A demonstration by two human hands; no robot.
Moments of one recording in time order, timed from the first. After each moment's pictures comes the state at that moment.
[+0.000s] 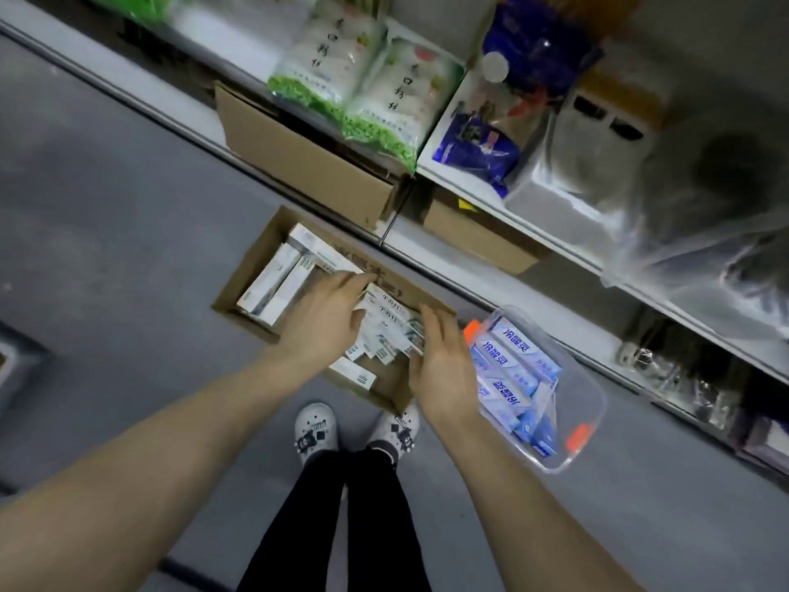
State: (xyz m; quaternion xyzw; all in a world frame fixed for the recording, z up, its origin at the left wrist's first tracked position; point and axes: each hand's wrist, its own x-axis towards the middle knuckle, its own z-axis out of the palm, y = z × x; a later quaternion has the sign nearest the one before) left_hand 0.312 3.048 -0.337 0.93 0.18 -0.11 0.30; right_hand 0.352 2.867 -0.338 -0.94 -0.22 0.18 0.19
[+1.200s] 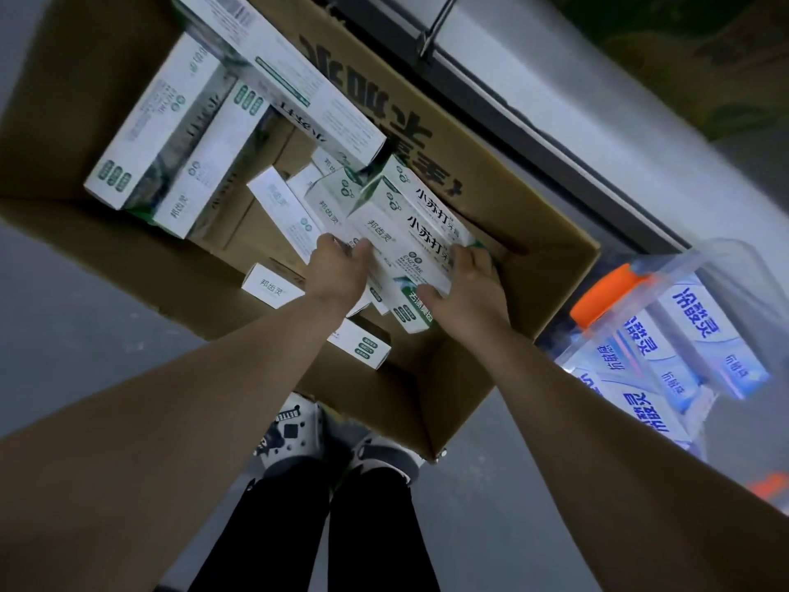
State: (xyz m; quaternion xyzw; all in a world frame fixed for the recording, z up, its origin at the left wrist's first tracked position) left_hand 0.335 3.007 -0.777 0.58 0.59 -0.19 0.53; right_hand 0.415 2.856 -0.772 -0.89 -0.16 0.43 0.06
